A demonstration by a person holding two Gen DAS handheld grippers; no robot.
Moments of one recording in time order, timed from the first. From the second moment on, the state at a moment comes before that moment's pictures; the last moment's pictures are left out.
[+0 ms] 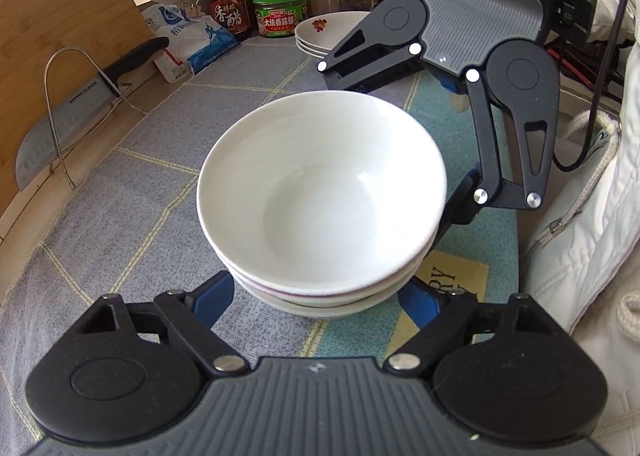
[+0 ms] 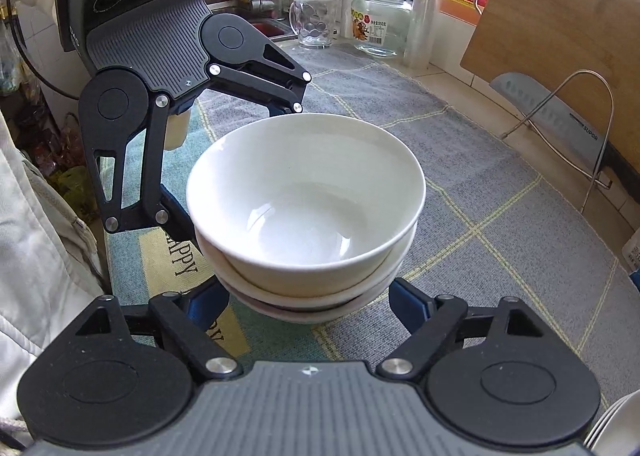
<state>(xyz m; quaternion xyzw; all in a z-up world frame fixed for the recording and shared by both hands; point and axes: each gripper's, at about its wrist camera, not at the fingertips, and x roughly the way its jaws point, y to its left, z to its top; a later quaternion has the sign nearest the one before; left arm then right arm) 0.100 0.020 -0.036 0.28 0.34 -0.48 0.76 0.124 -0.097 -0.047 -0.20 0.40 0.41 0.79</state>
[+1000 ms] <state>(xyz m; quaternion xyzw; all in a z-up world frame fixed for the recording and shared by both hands) 0.115 0.024 -0.038 0.27 0.31 -0.54 0.73 0.127 -0.087 -0.044 -0.20 0.44 0.39 0.78</state>
